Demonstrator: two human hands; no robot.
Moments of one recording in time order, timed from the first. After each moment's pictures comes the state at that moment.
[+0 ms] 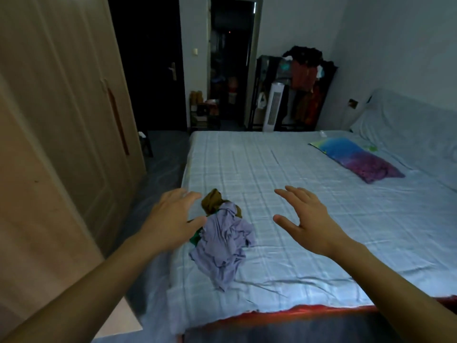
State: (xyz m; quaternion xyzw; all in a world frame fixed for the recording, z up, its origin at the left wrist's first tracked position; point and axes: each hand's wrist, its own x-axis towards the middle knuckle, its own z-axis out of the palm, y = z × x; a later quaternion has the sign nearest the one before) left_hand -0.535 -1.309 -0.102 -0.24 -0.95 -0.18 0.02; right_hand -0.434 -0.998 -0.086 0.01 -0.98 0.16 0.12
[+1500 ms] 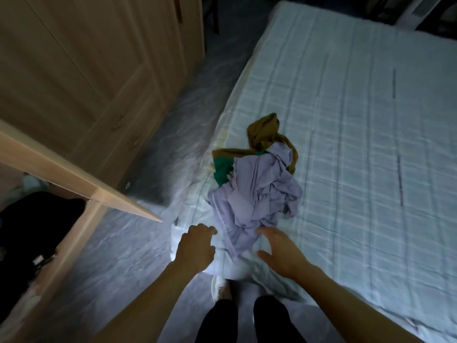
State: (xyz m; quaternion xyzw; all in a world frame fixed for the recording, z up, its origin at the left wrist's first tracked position) left_hand -0.604 -1.237 -0.438 0.03 -0.94 -0.22 -0.25; right_hand -0.634 -0.989 -0.425 0.11 -0.91 0.25 -0.30
